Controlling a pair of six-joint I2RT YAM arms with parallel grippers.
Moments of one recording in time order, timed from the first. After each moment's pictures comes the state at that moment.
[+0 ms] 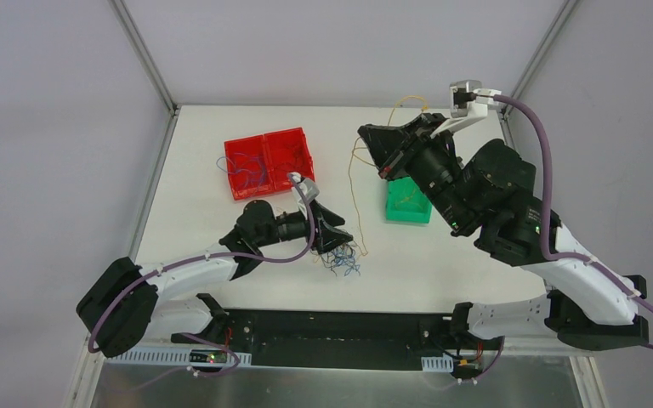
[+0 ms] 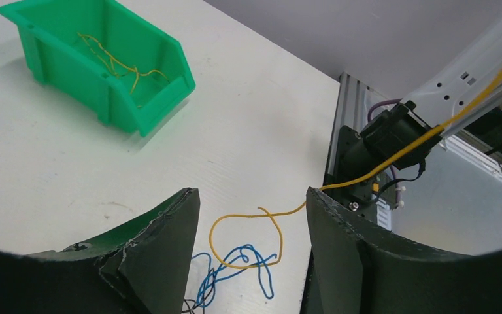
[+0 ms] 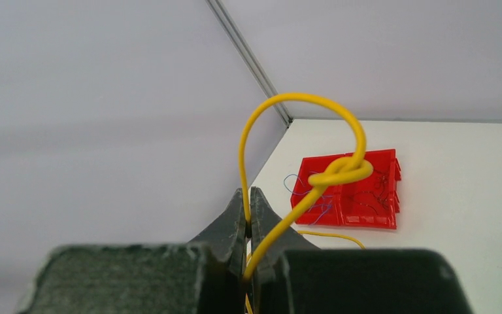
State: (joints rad) left arm -0.77 1.18 0.47 0.70 0.48 -0.41; right arm 1.24 1.15 1.71 -0.41 0.63 0.44
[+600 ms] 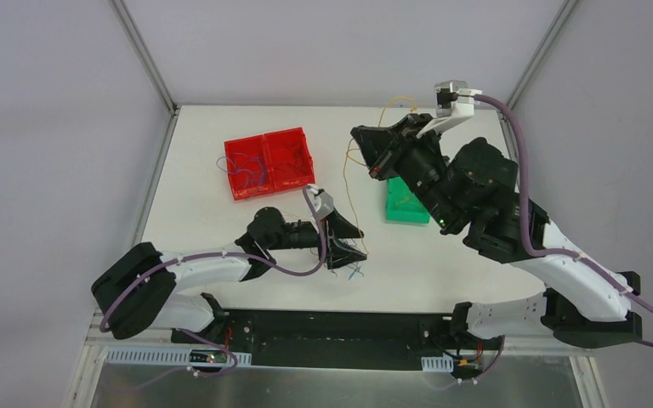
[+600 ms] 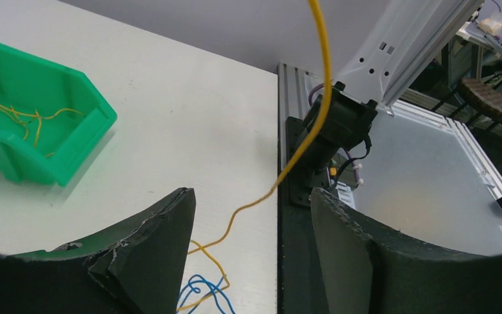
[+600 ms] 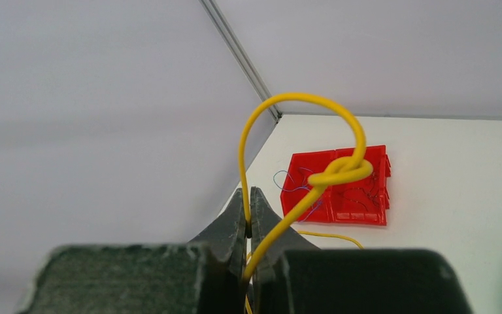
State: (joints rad) left arm -0.86 1.27 0.46 0.95 0.60 -0.41; right arm 1.24 1.18 1.71 -0.42 0.65 0.43
